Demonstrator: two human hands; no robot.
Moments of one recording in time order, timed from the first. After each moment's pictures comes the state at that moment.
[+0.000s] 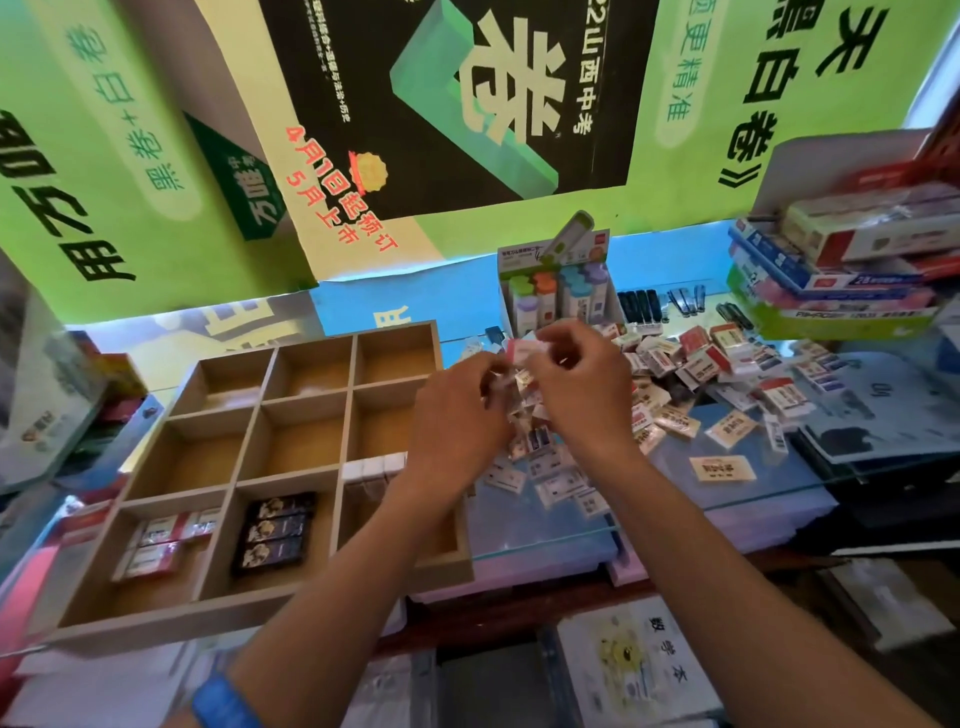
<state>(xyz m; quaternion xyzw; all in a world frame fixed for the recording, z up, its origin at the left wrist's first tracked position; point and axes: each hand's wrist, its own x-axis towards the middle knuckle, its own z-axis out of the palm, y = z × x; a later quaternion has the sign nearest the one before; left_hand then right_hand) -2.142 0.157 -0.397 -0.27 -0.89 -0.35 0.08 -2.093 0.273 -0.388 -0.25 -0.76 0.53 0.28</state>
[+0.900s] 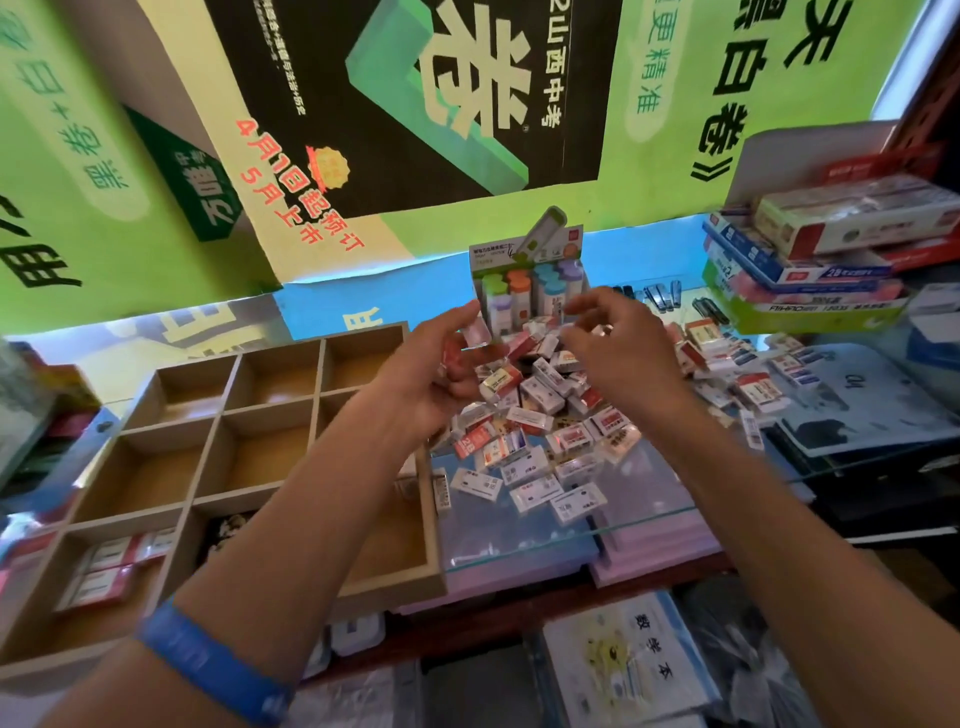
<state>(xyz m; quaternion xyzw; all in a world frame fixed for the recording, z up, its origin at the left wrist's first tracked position) -2.176 0.180 -0.356 0.03 -0.58 -0.74 -0.35 -2.080 0.333 -0.362 -0.24 -0.84 0.45 0.21</state>
